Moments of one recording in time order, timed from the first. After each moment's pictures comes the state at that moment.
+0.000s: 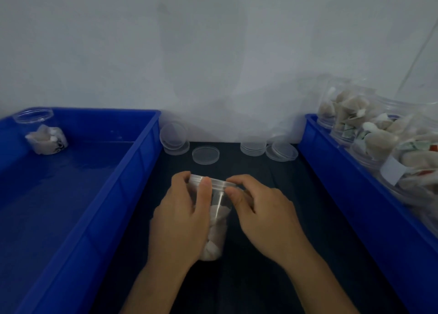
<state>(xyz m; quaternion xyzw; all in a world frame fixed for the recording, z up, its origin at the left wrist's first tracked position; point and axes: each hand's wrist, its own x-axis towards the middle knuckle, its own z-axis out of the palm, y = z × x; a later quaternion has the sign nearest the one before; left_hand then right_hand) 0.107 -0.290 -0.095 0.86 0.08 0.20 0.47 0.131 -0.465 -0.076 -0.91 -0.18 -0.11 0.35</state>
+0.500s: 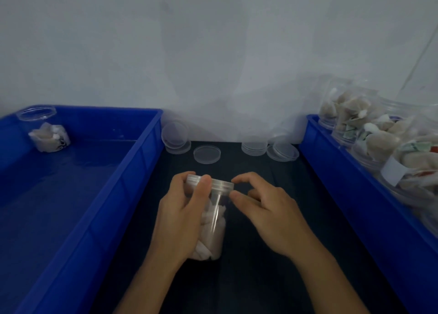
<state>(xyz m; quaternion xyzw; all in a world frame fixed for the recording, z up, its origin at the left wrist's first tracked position) 0.105 -0.287 -0.093 0.76 0.05 0.16 0.62 0.138 -0.480 -0.078 -0.89 -0.20 -0.03 0.40</state>
